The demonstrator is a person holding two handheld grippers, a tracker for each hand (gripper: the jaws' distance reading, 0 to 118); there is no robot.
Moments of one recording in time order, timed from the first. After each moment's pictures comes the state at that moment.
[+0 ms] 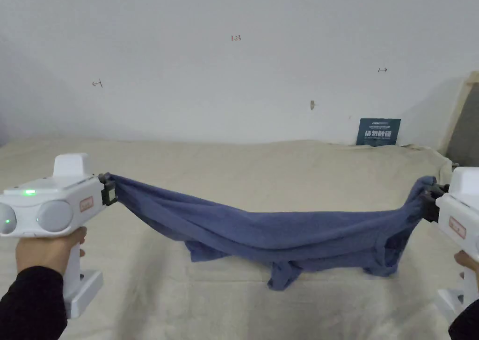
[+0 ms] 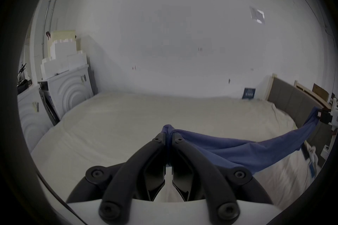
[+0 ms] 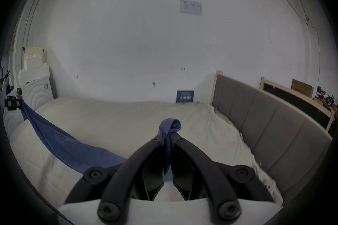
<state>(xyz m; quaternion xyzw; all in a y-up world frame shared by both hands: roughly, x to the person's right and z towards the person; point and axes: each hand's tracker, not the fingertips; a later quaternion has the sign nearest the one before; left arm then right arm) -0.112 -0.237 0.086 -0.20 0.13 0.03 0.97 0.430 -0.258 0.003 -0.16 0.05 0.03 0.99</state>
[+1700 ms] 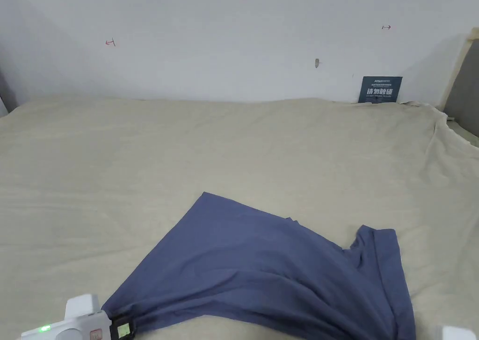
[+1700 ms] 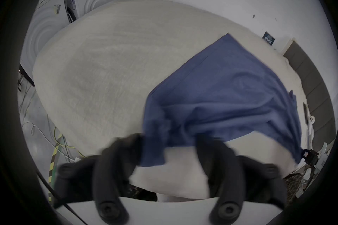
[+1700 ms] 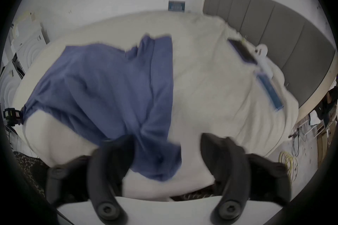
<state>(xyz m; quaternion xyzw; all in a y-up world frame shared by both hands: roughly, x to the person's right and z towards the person) -0.087 -0.433 0.303 -0.43 0.17 0.17 0.87 0.427 -0.407 0.263 -0.38 0.01 0.05 0.92</state>
